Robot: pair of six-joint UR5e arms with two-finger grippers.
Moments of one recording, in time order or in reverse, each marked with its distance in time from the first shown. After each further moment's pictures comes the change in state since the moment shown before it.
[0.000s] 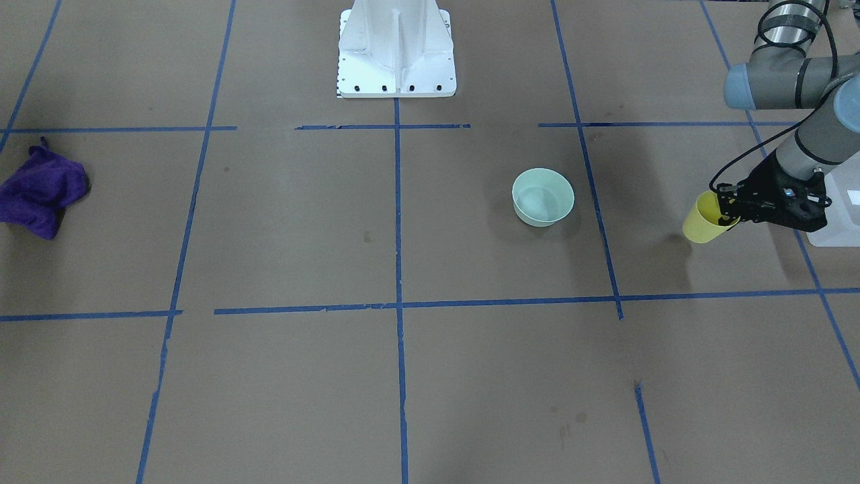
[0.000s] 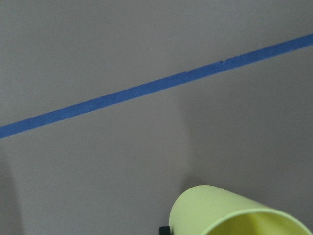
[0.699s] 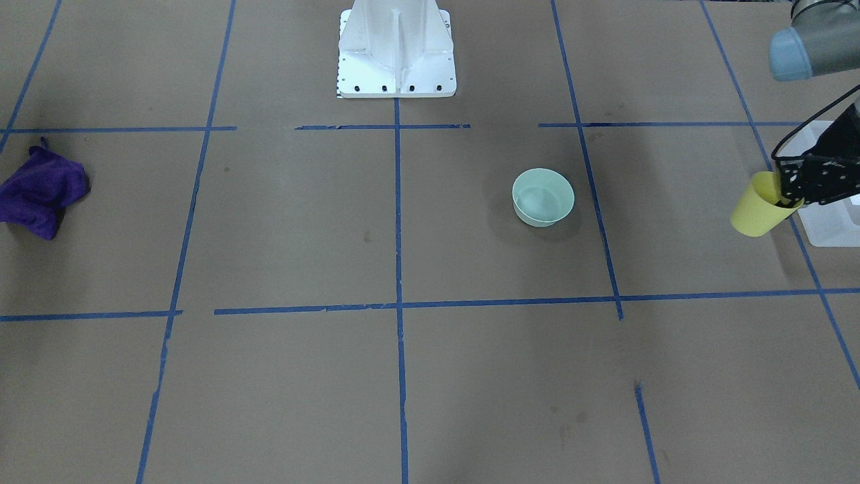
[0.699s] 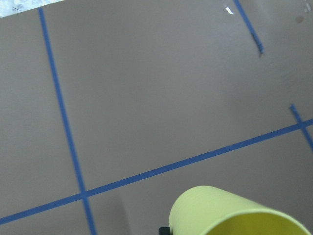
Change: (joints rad) left arm -0.388 0.051 -0.061 0.125 -0.045 0.399; right arm -0.124 -0.022 -0.006 0.193 -0.003 0.192
